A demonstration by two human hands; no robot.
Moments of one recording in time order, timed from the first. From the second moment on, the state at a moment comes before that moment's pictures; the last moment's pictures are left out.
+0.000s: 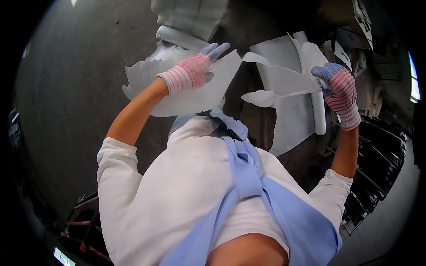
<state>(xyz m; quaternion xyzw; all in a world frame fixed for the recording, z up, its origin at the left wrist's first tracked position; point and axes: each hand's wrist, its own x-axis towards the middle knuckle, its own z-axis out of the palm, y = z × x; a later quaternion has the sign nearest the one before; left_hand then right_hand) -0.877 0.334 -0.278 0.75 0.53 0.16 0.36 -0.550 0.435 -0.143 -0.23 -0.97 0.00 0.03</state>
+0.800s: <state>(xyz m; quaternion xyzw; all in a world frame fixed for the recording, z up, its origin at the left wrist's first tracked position) -0.768 0.406 -0.218 0.90 0.32 -0.01 0.29 -0.620 0.375 -0.155 -0.50 -0.83 0.08 -0.22</state>
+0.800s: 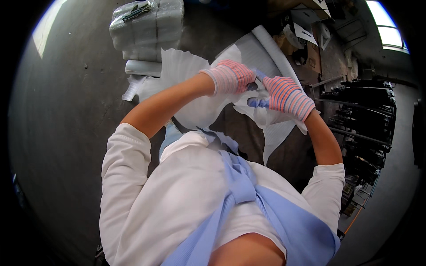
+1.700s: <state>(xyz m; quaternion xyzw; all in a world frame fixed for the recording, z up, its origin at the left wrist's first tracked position) -1.132 0.315 -0.391 0.37 0.92 0.07 0.10 -0.694 0.382 -0.295 -0.41 -0.74 0.52 0.09</state>
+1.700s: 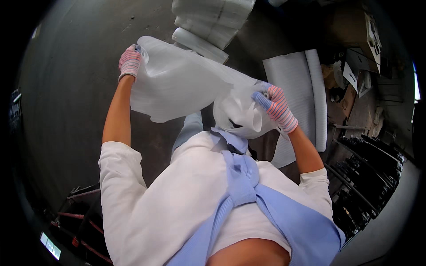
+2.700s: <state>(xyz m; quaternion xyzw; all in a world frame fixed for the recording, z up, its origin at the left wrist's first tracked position) -1.087 0.169 -0.317 0.25 0.81 0.42 0.33 -0.762 0.422 -0.690 -0.83 -0.16 0.52 0.10</state>
